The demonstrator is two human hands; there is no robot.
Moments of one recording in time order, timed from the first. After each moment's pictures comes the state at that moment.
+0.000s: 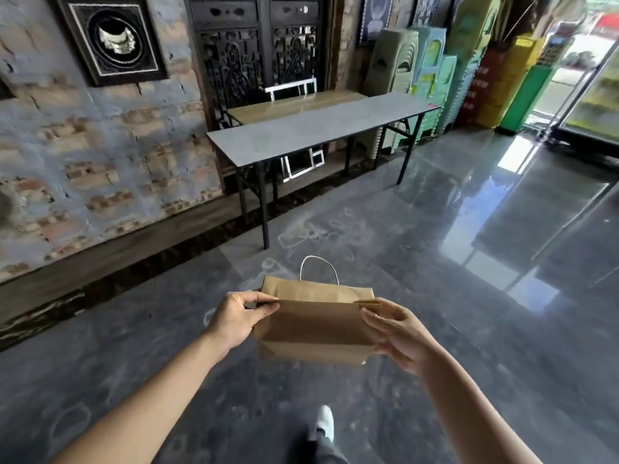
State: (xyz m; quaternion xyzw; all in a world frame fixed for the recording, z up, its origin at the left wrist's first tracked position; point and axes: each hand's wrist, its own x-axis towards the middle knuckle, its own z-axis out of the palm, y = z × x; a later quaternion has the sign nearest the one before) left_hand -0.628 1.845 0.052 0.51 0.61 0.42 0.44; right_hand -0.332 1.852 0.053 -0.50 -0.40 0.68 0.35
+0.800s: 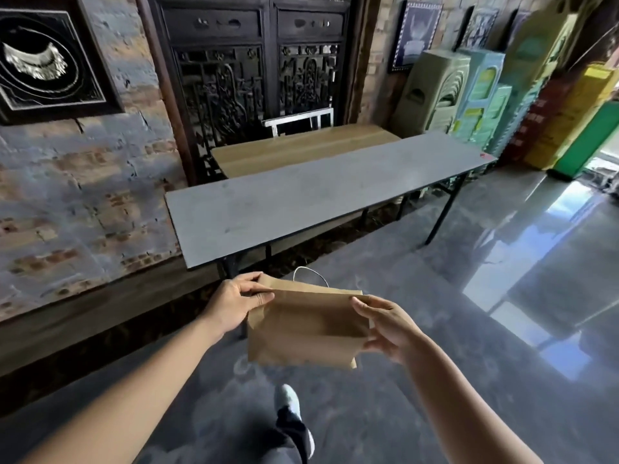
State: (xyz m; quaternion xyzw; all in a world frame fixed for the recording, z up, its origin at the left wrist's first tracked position) left_hand -0.654 2.536 0.038 0.50 0.62 0.43 0.43; right_hand -0.360 2.562 0.050 -0.55 -0.40 0.68 0.27
